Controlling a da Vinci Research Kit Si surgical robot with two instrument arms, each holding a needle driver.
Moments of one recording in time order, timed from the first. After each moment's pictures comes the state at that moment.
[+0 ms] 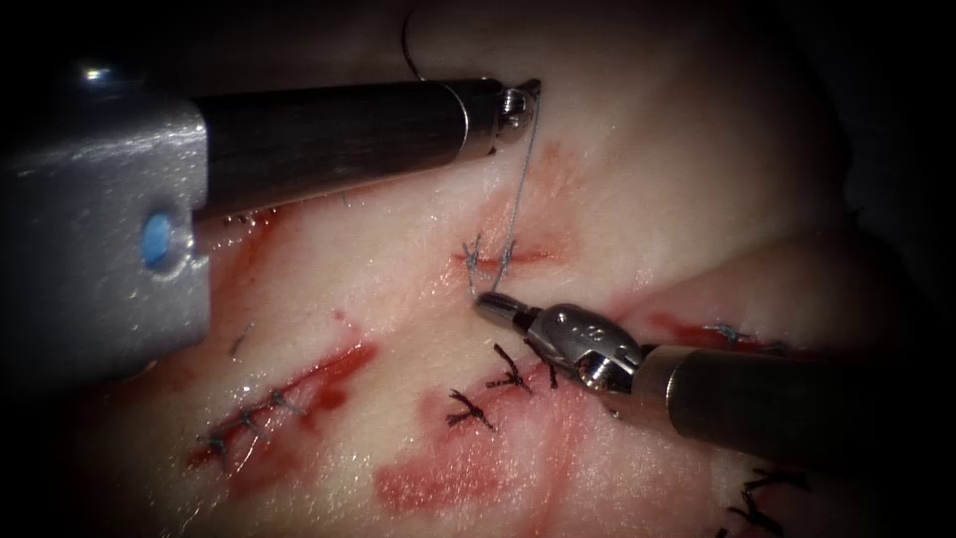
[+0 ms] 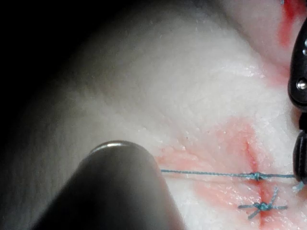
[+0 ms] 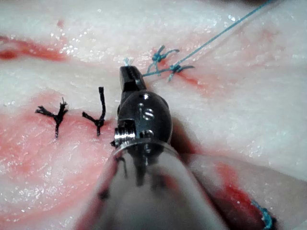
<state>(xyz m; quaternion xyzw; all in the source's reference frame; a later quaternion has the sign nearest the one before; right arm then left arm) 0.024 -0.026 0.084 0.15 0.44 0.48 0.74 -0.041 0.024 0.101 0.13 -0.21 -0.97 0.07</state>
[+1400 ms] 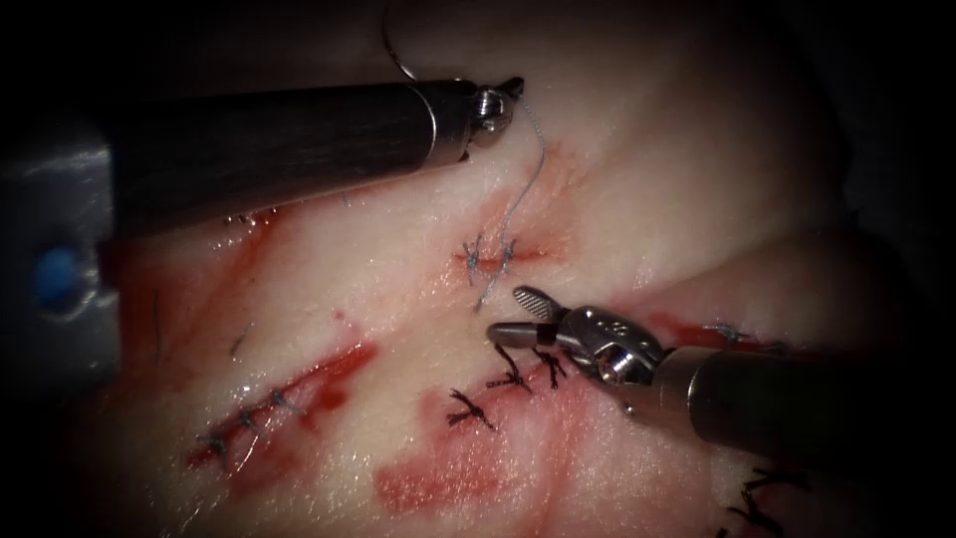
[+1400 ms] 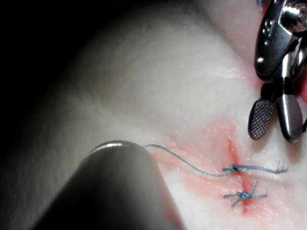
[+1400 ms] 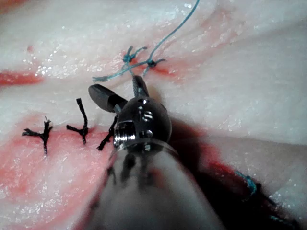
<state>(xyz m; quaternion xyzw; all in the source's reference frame) 0.019 -0.024 0.082 0.12 0.43 0.59 0.67 -0.038 0.021 0.095 0.13 -0.26 -0.95 0.08</state>
